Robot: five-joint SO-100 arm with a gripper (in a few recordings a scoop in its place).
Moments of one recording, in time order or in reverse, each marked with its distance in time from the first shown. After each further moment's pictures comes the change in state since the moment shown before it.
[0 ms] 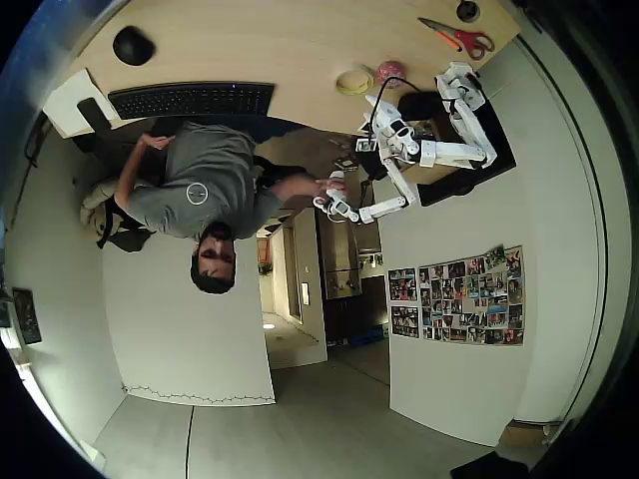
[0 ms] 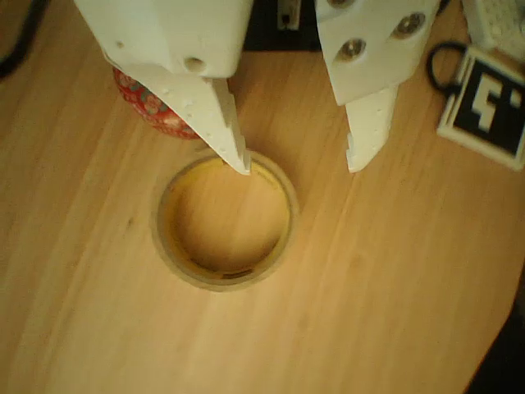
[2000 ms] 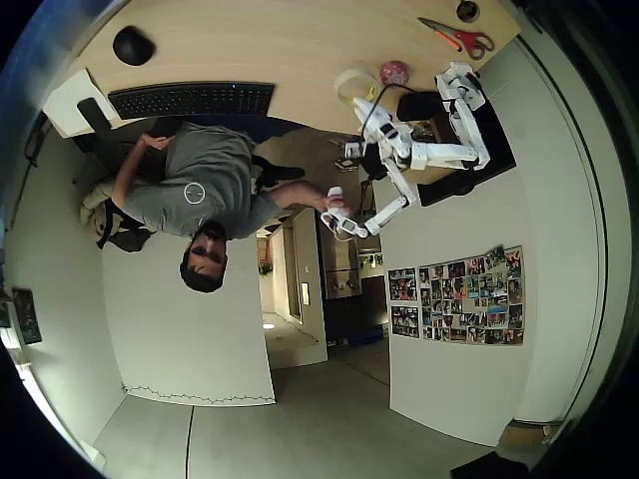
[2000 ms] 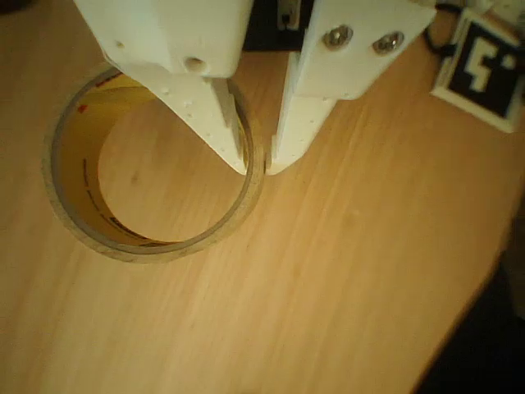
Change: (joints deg) arm 1.4 -6.1 -14.9 5.3 -3.3
